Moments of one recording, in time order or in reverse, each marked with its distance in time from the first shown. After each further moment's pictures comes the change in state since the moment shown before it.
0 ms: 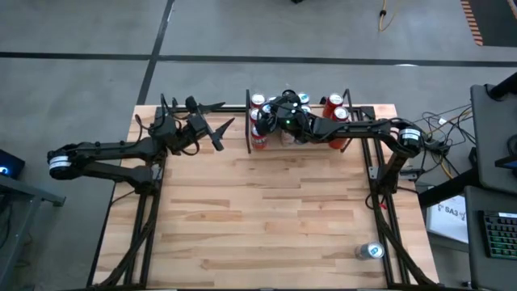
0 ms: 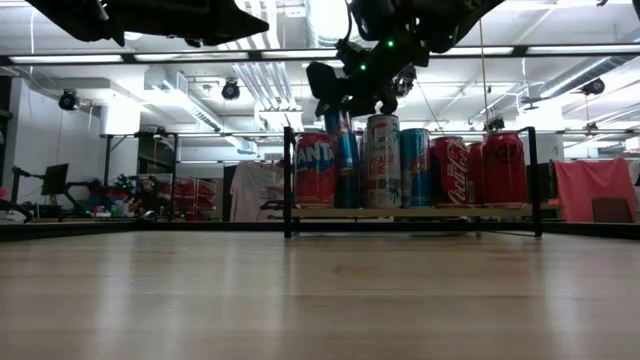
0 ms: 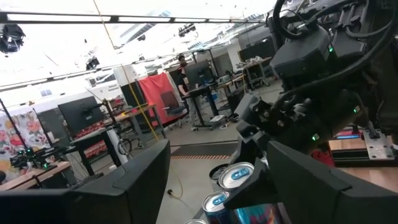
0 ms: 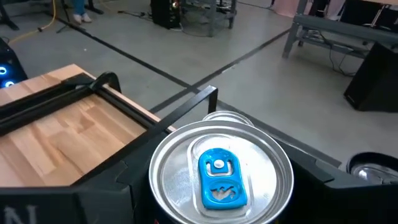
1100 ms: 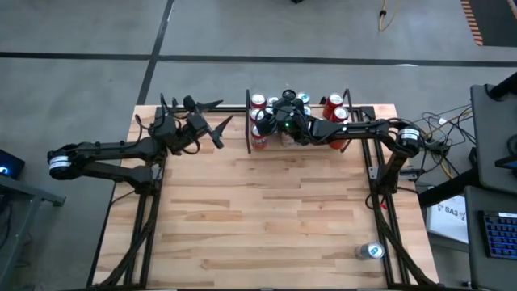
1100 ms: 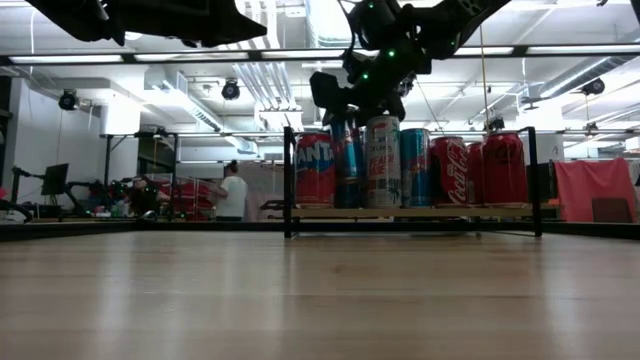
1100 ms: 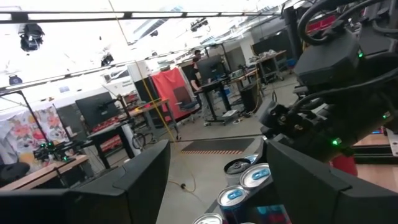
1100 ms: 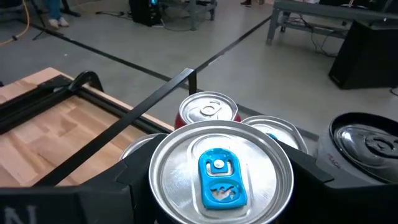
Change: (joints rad) left arm 0.000 0.000 0.001 0.000 -0.059 0.022; right arm 0.000 0.011 -0.037 -0.004 0.071 0.111
